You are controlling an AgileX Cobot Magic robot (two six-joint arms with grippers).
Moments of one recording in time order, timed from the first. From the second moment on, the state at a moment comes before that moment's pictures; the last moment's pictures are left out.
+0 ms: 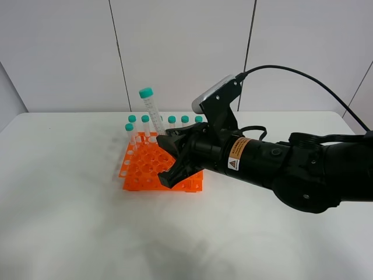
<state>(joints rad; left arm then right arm) 0.07 0.00 -0.57 -0.09 1.16 0.00 0.72 1.58 -0.69 -0.23 -0.55 0.13</state>
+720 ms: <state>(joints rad) 0.07 0.00 -0.57 -0.09 1.16 0.00 0.72 1.58 -0.68 -0.26 -0.57 0.12</state>
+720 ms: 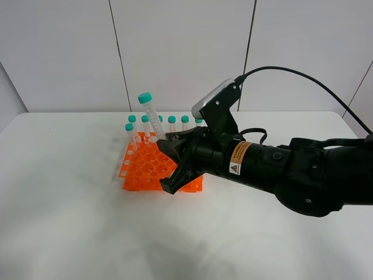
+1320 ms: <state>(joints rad) 0.07 0.10 -0.76 -0.14 1.20 0.00 0.72 1.58 -0.68 -0.26 -0.57 0.11</state>
